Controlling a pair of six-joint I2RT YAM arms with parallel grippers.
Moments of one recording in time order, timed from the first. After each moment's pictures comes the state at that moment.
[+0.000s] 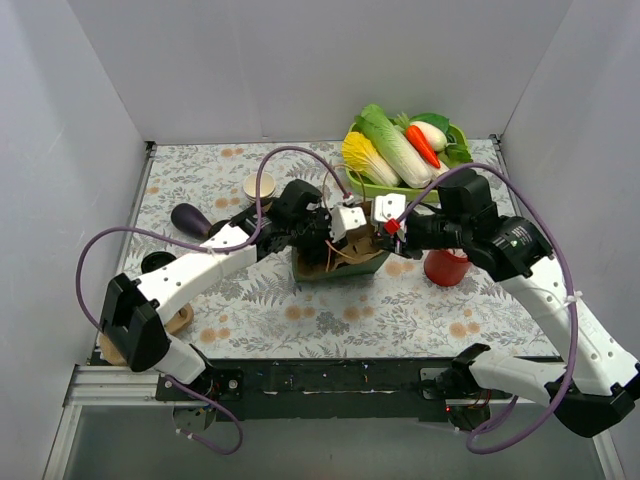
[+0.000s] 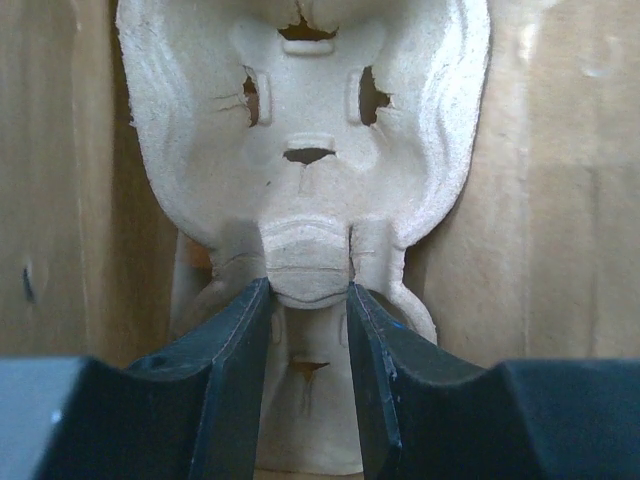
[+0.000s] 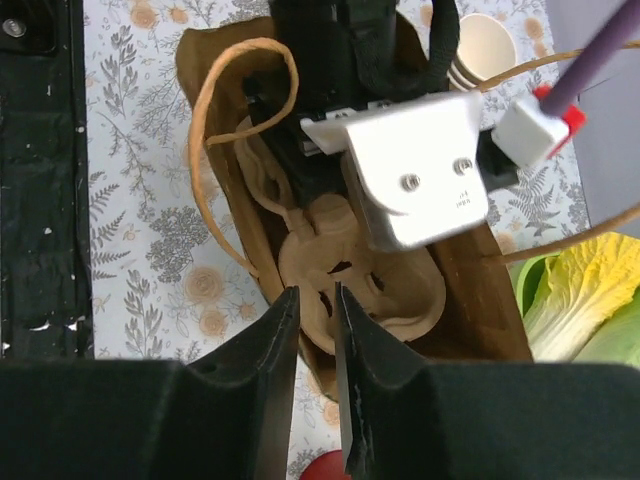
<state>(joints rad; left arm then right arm) -0.79 1.46 1.27 -0.56 0.33 0.44 0.64 1.07 1.38 -0.89 -0.59 -0.71</state>
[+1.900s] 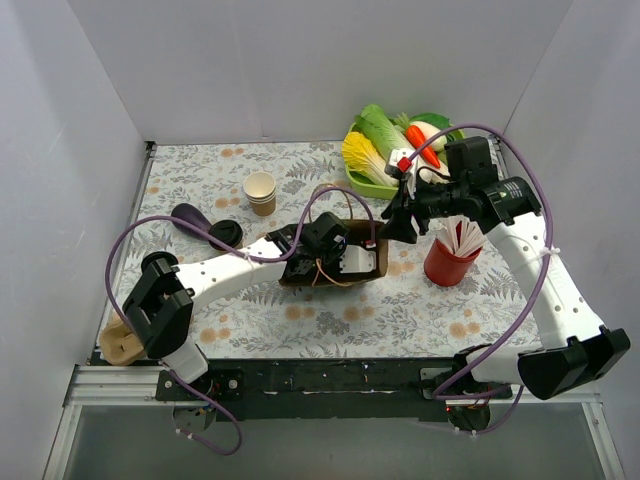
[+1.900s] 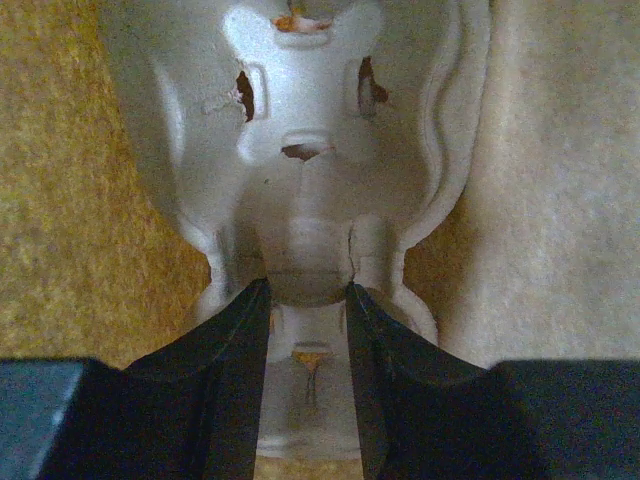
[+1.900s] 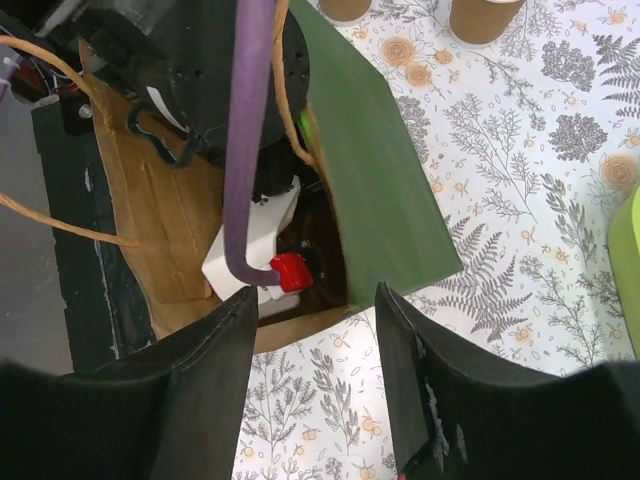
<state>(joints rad) -0.93 1.60 1.20 -0.54 -0.08 0.73 0.37 1.28 1.50 -1.00 -0.84 -0.55</state>
